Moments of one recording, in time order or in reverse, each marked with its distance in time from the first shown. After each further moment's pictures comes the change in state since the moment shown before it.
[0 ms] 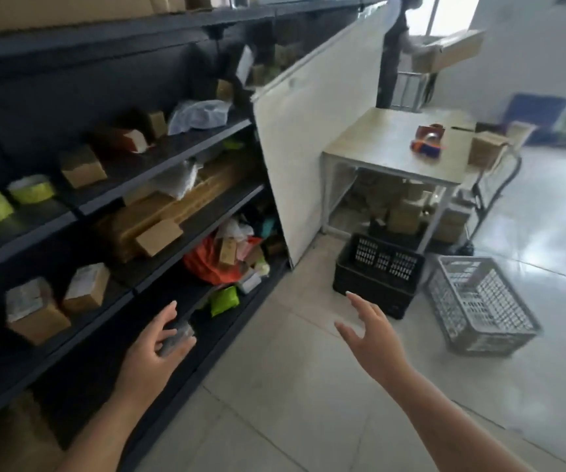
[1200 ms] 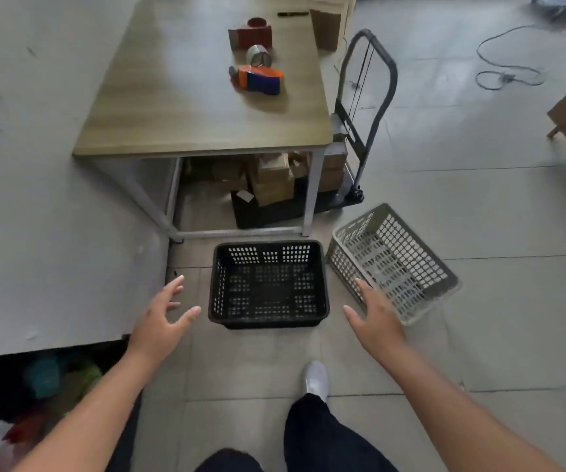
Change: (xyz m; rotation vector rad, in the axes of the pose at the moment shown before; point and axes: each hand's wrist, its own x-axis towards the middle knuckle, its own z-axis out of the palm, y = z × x) left_hand 0.689 0.152 0.616 0.257 -0.590 0.145; right_hand 0.512 0.467 -0.133 -0.060 0.214 0.704
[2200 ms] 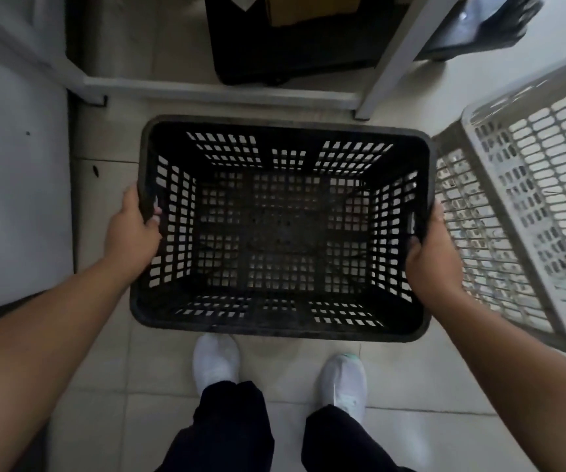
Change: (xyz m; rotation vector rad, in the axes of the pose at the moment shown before) left_hand 0.367 -0.399 0.324 0.119 0.037 -0.281; right_hand 0.338 0.254 0.391 -0.175 0.012 0.287
